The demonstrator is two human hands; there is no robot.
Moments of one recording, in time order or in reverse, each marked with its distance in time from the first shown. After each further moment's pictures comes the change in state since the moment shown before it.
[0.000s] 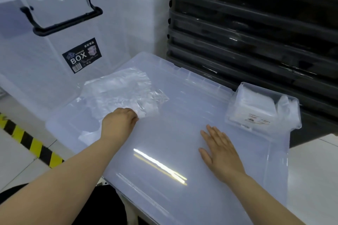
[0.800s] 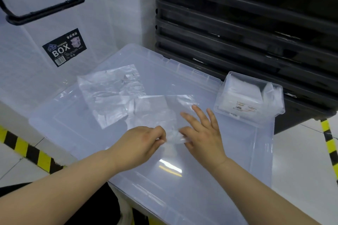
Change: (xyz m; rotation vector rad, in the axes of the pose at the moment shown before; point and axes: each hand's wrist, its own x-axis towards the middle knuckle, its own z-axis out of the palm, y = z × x) left_hand -0.046 0.048 -0.010 -0.343 -0.227 0.643; right_hand 0.003 -0.032 -0.019 -0.055 0.519 -0.333
